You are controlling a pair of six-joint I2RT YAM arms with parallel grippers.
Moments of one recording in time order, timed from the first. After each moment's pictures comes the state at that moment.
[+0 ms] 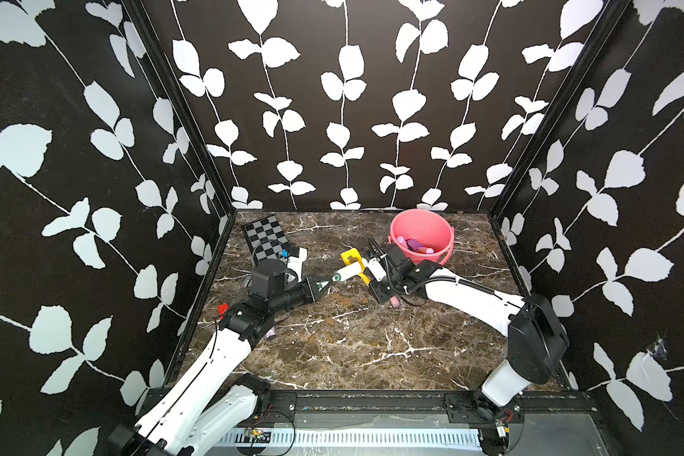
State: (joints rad) left arm -0.47 0.90 0.75 -0.31 0.46 -0.73; right arm 0.77 1.64 1.23 -0.58 -0.07 0.13
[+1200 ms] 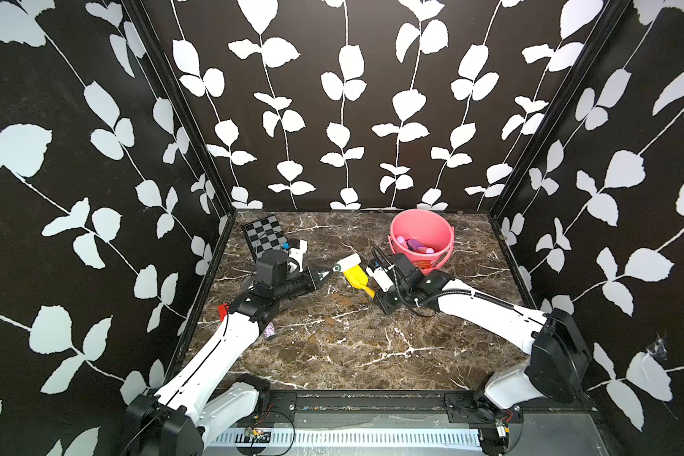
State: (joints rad) left arm -0.41 1.01 0.74 -0.19 0.52 -0.75; right arm 0.80 1.51 1.12 -0.61 -0.08 0.14
